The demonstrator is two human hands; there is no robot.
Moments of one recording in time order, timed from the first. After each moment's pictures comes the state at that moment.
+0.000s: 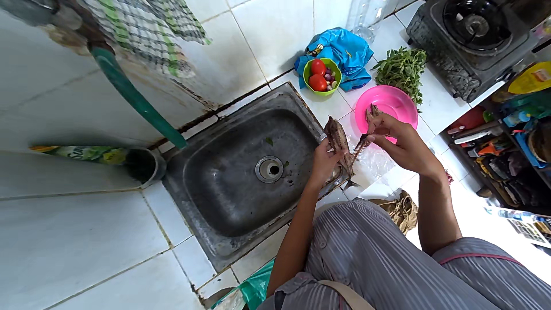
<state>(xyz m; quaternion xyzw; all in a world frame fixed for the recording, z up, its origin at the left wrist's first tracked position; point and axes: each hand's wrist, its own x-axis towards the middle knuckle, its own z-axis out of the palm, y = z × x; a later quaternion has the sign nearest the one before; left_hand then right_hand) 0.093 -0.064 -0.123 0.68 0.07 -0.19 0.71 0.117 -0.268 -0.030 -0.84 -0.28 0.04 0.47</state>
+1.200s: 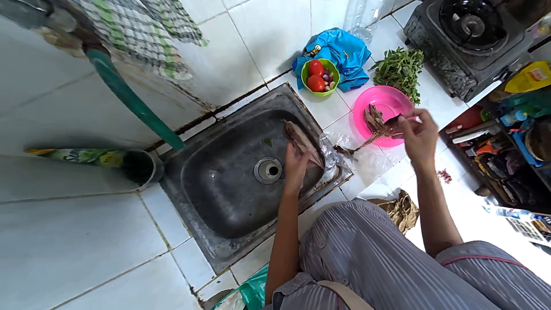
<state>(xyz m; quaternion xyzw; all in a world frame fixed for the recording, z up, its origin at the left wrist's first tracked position) 0.089 -0.019 -0.141 0.64 0.18 -0.09 0.74 0.113 -0.290 -0.068 -0.84 0.06 -0.10 0.53</state>
